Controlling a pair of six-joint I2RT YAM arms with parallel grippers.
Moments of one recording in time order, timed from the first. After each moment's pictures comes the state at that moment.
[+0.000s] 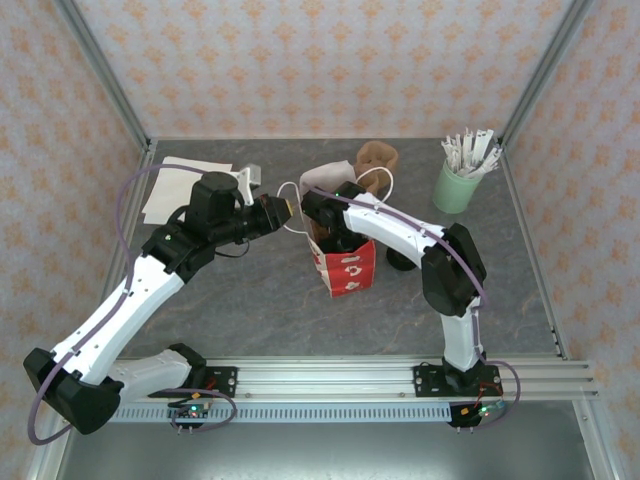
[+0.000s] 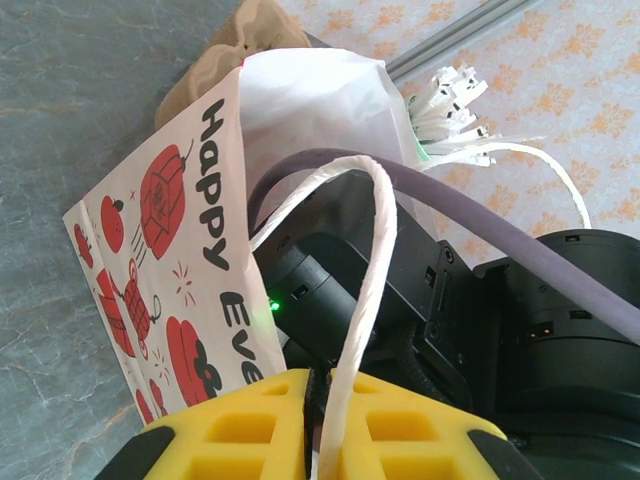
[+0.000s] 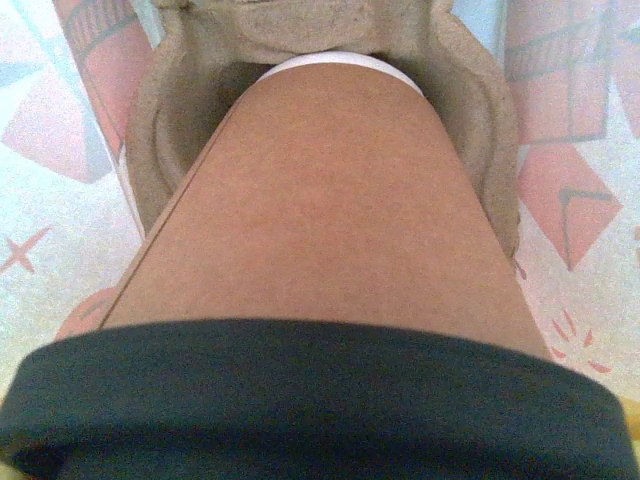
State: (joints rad) left arm -0.49 1.11 1.17 -0.55 0.26 -0.83; right arm 0.78 1.98 1.69 -1.35 -0.01 0.59
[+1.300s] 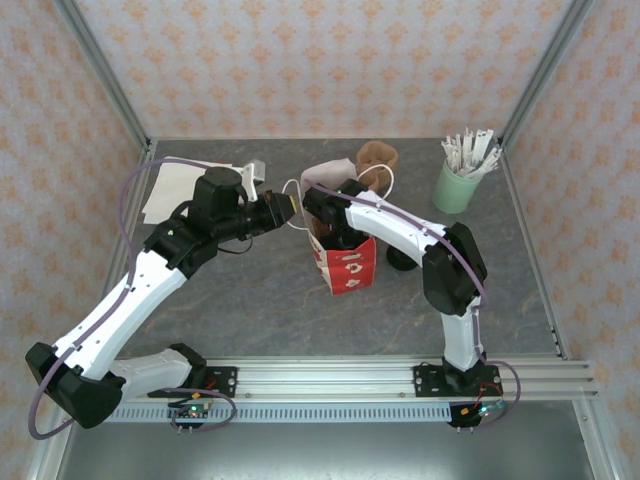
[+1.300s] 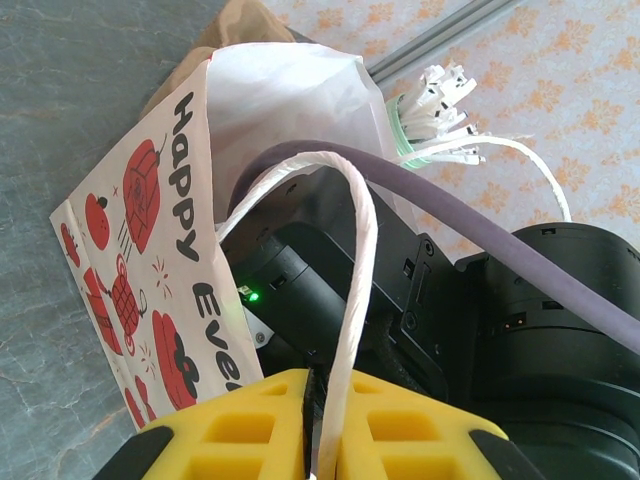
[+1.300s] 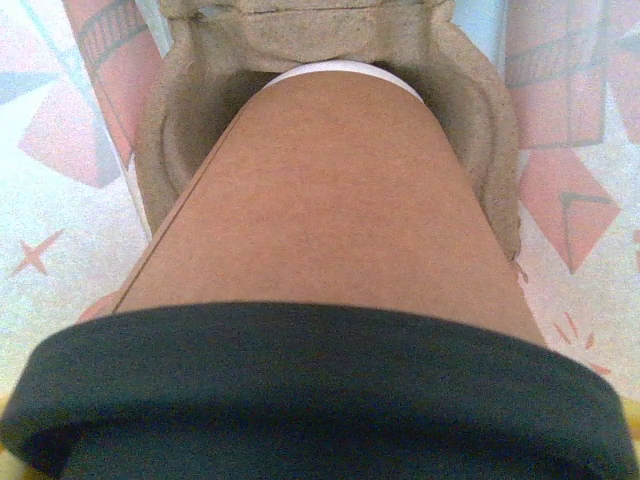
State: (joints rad) left arm -0.51 1.14 1.21 -0.56 0.25 -0.83; right arm 0.77 1.98 1.70 -1.34 -0.01 0.58
